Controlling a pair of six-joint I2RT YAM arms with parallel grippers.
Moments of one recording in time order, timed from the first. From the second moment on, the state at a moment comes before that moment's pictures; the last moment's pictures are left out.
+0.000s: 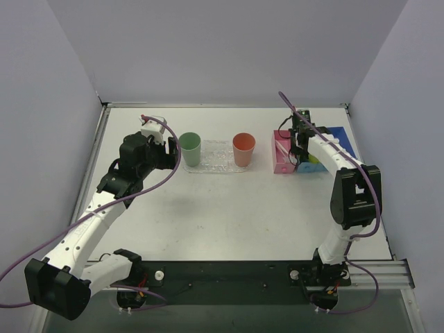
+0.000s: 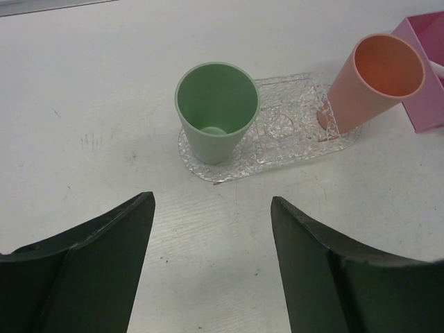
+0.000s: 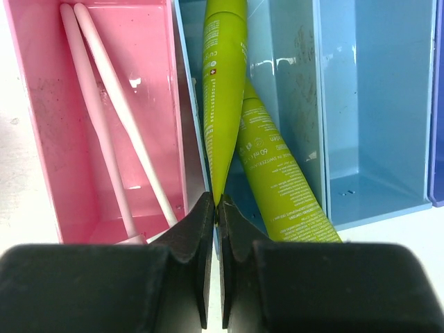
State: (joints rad) left arm -0.37 1.06 0.95 -0.26 -0.04 -0.14; right arm 0.16 1.78 1.32 -0.50 0.31 0.08
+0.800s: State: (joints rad) left arm -0.37 1.07 0.95 -0.25 0.03 -0.13; right arm 0.16 1.62 1.39 -0.62 0.22 0.08
